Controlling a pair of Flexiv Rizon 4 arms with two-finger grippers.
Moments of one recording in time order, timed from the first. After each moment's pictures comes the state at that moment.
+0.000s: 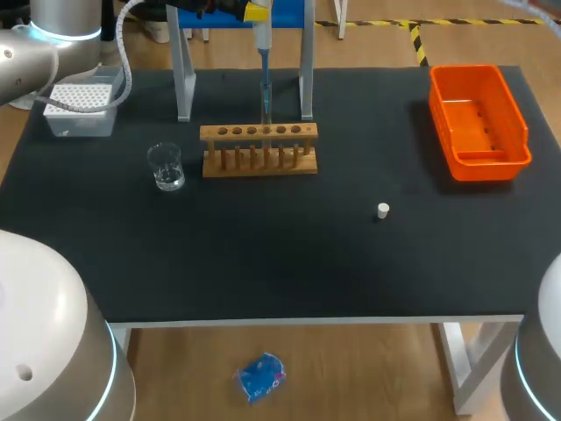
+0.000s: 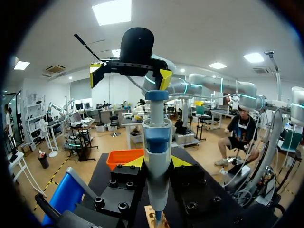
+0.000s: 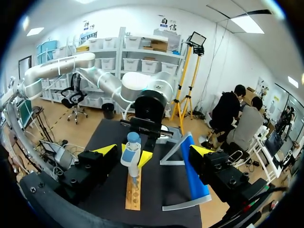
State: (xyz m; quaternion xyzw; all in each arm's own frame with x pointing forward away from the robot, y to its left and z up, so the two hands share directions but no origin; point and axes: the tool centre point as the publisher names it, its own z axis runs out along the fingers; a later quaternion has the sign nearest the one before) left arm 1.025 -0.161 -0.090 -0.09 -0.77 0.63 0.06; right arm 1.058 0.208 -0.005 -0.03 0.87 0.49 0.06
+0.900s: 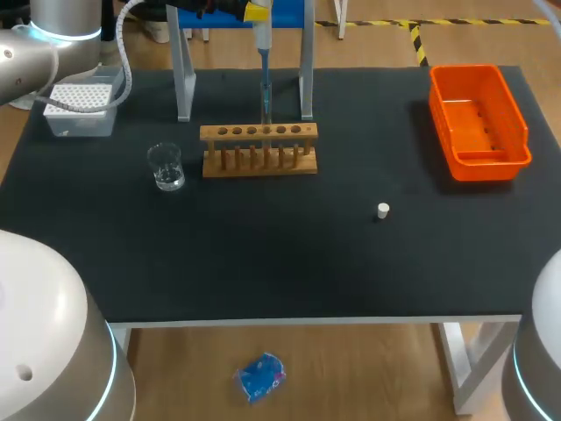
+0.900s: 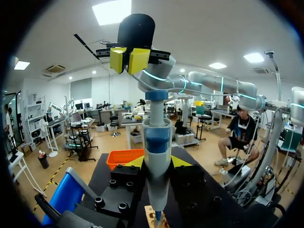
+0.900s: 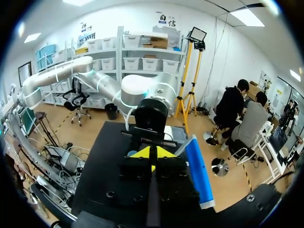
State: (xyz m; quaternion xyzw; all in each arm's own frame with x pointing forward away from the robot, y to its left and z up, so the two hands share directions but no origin) left arm 1.025 -0.161 -0.090 -0.09 -0.77 0.63 0.06; right arm 1.054 0.237 0.009 -0.02 0.88 0.48 0.03
